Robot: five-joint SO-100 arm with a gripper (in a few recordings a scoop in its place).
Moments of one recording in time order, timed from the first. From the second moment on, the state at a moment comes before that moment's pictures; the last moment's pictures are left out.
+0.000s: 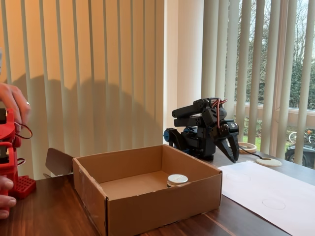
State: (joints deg) arm -1.1 192.0 175.2 70.8 -10.2
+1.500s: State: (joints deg) arm -1.1 192.0 175.2 70.8 -10.9
